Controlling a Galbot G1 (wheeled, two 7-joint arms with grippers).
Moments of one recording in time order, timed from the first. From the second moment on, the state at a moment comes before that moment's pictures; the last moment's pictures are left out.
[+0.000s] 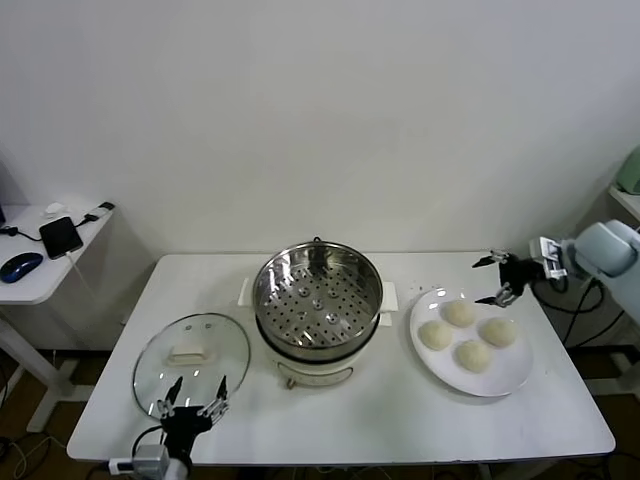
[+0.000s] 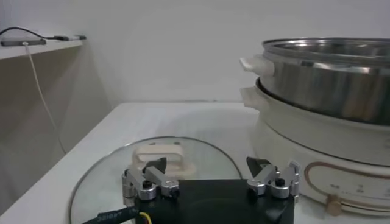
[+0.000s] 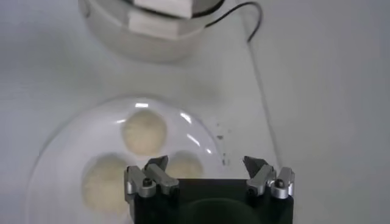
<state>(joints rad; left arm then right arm) 1.69 -1.42 -0.56 -2.01 -0.17 0.17 -0.08 0.12 0.57 -0.78 1.08 0.21 0.05 -1.09</state>
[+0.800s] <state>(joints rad) 1.68 -1.42 -0.56 -1.98 -0.18 0.15 -0.08 0.25 0.89 -1.21 0.72 0.23 -0.08 -1.06</state>
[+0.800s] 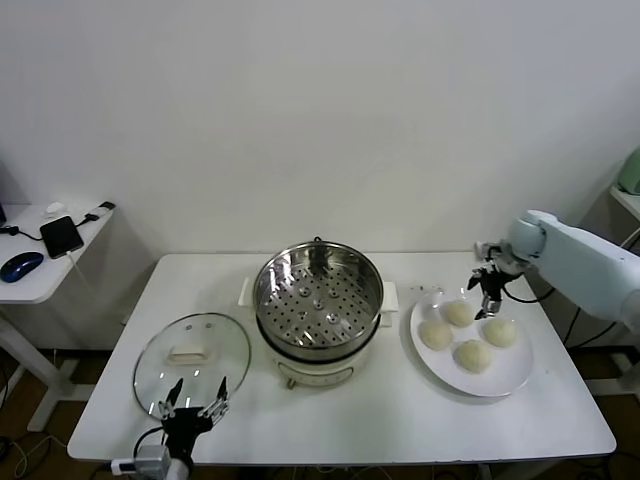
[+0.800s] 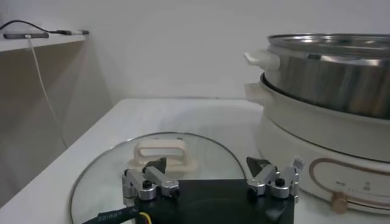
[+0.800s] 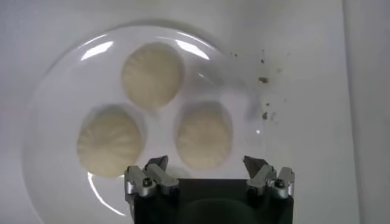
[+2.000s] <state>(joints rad) 1.71 -1.43 -0.53 -2.02 -0.15 0.14 -0.08 0.42 0.96 -1.29 0.73 0.31 -0.04 -1.10</state>
